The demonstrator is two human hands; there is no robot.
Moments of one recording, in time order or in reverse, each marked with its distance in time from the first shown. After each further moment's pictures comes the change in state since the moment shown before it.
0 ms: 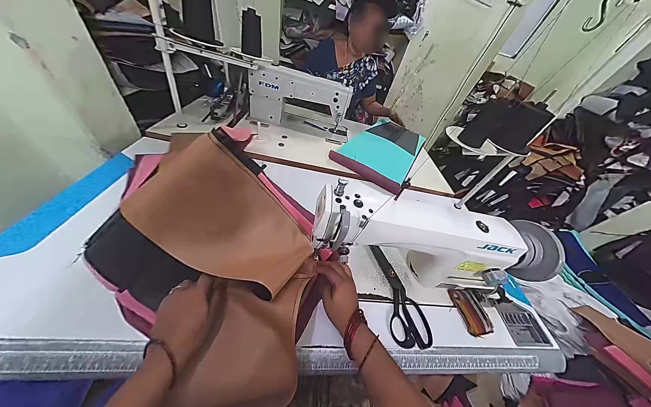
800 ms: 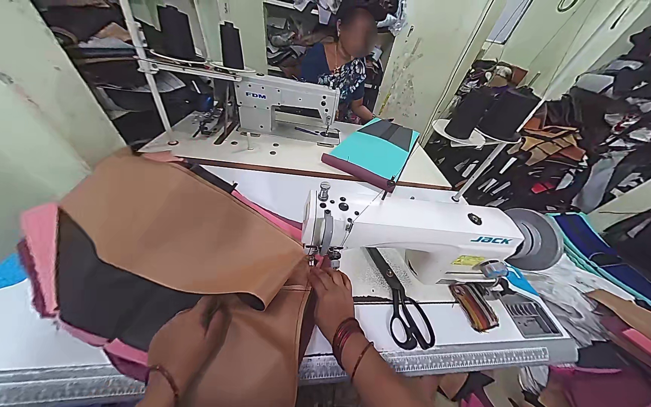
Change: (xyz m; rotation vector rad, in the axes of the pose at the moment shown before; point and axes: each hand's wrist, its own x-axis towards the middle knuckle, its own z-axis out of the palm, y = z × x) left_hand -0.013 0.010 0.000 0.007 -0.052 -0.036; right_hand -0.004 -0.012 0.007 -0.383 -0.098 -0.014
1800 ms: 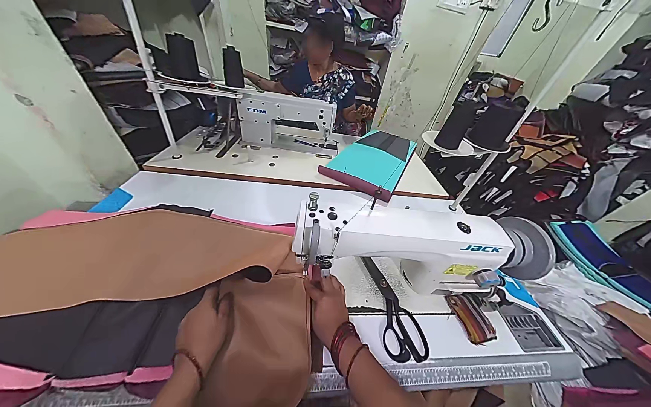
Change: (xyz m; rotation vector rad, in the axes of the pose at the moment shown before) left_hand 0.021 0.041 0.008 -0.219 0.039 -0.187; right_hand 0.012 0.007 -0.017 0.213 -0.214 0.167
